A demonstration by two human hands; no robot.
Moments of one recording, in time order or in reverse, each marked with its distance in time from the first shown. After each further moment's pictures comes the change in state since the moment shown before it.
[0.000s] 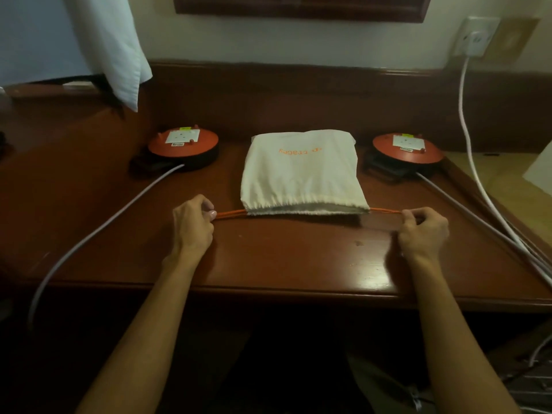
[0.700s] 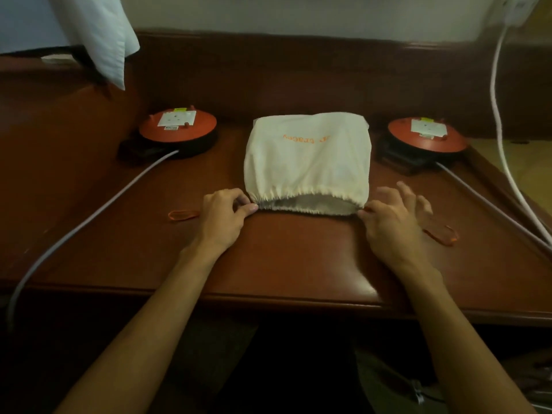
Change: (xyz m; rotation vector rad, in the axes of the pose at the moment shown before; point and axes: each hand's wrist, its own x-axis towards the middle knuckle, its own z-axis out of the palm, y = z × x) left_hand 0.002 0.031 0.033 -0.077 -0.178 0.198; right_hand -0.020 -0.022 0.037 -0.628 -0.346 -0.555
